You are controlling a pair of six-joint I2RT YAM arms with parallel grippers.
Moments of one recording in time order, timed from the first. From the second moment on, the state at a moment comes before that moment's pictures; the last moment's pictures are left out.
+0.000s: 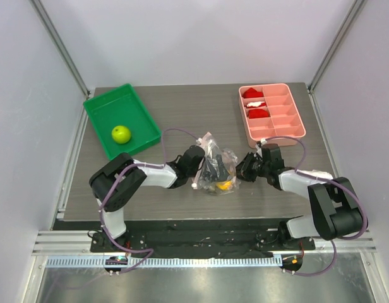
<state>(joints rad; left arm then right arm) -0.87 1.84 0.87 0.46 0.32 -0.84 0.25 1.36 0.46 0.16 -0.51 0.86</state>
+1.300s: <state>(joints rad) -0.77 1.61 0.92 0.01 0.25 -0.82 0.19 1.30 0.30 0.21 -0.55 0.75</state>
